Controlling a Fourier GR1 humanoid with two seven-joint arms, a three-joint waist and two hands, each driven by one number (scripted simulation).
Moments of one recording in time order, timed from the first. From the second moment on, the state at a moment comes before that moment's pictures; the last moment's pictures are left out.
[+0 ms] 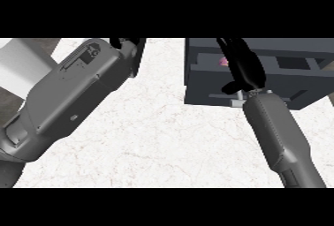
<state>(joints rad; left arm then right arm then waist) -1.22 0.32 -0.58 -0.89 0.87 0.82 0.01 -0.75 -0.15 -0.04 -0.83 1.26 -0.33 -0.13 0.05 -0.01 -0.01</state>
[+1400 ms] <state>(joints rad) -1.12 0.45 -0.57 -1.16 0.80 0.85 0.15 -1.13 -0.23 -0.19 -0.23 1.32 -0.65 -0.09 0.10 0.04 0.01</state>
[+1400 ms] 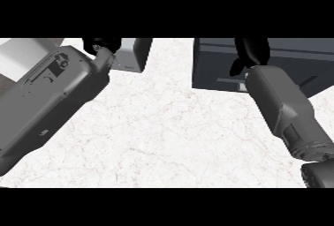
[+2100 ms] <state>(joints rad) -1.09 0.48 -0.56 -1.21 0.79 0.84 0.18 -1.19 -0.23 -0.44 -0.18 1.05 -0.43 -0.35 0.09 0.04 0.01</state>
